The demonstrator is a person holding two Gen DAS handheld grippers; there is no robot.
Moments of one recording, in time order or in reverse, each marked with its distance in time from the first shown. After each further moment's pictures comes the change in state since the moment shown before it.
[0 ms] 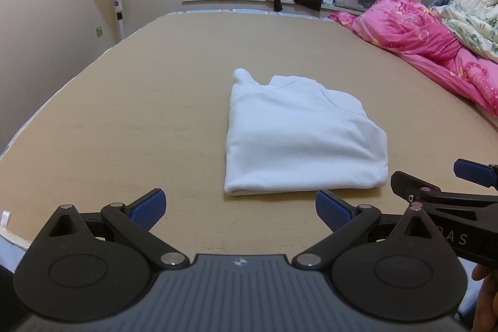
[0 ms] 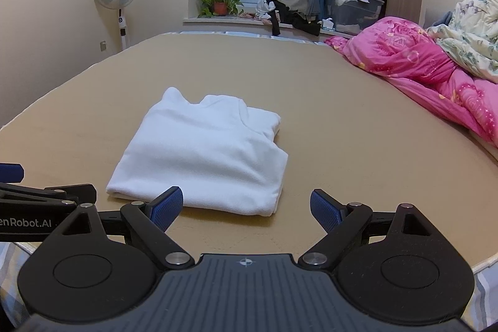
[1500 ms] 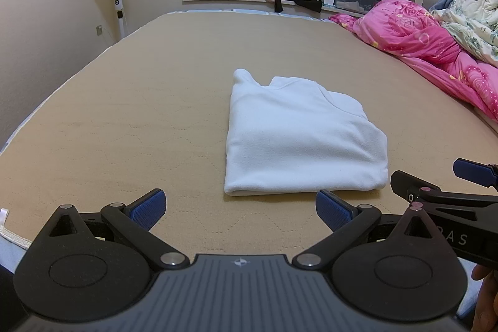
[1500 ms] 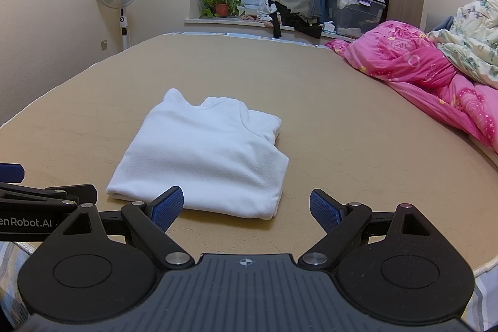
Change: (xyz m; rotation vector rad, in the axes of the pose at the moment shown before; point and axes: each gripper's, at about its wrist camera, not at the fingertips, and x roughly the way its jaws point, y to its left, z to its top) left arm 0.002 0.000 0.000 -0.009 0.002 -0.007; right arm -0.001 0.001 0.001 -0.013 -0.004 -0.004
